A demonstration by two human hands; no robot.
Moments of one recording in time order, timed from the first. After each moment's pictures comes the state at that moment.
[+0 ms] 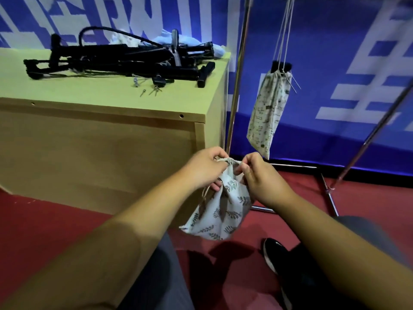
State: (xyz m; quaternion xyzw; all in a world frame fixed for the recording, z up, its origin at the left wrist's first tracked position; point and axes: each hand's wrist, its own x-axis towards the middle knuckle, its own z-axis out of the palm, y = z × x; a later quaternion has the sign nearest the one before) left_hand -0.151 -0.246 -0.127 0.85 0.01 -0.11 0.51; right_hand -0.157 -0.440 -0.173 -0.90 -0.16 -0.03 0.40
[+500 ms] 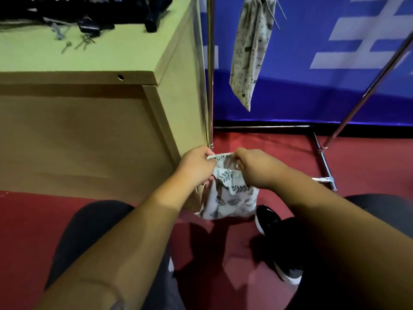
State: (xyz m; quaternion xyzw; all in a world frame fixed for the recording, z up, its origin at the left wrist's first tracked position) left_hand -0.116 -0.293 -0.239 0.89 0.09 -0.14 0.43; right_hand -0.112 -0.484 -0.250 -0.96 -0.12 0.16 0.18
